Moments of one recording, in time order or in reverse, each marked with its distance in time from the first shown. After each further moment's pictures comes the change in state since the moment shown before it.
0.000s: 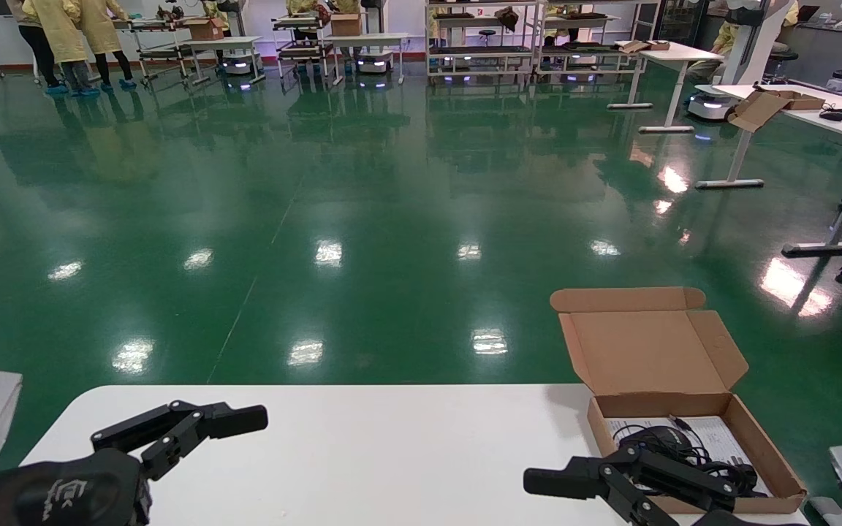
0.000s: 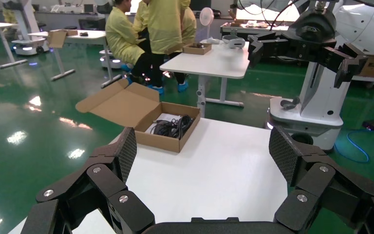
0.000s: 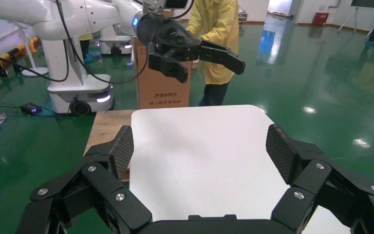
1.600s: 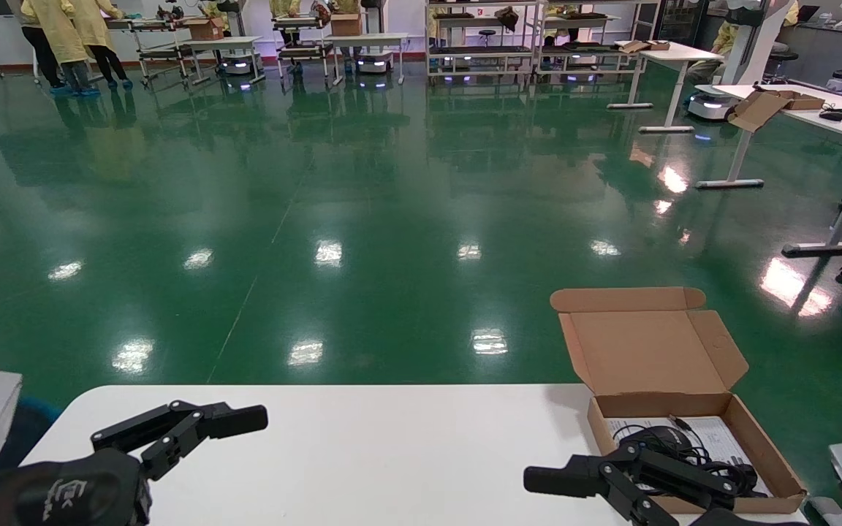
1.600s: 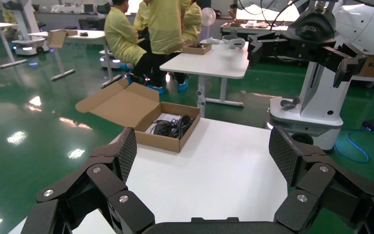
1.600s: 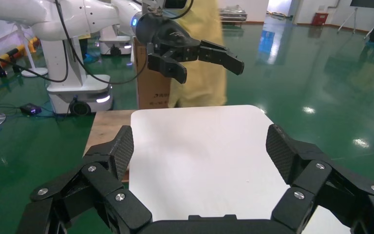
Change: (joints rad) left arm 0.000 0.000 0.000 0.000 0.000 0.000 0.000; right arm 0.001 0.000 -0.002 -0.002 0.001 0.001 -0.001
